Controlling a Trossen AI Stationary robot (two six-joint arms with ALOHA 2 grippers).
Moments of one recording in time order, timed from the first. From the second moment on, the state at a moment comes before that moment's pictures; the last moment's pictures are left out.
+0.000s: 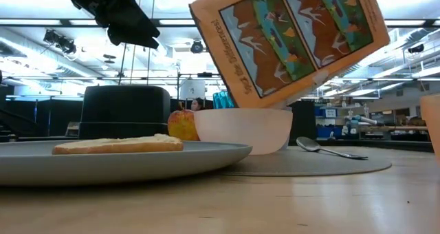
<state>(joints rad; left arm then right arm) -0.18 1.01 0.69 -0.23 -0.41 -0.30 0.05 0.91 1.19 -0.93 0.08 -0.13</state>
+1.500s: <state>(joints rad) -0.18 1.01 0.69 -0.22 -0.41 -0.33 0.07 1.09 1.44 -1.13 0.18 0.17</state>
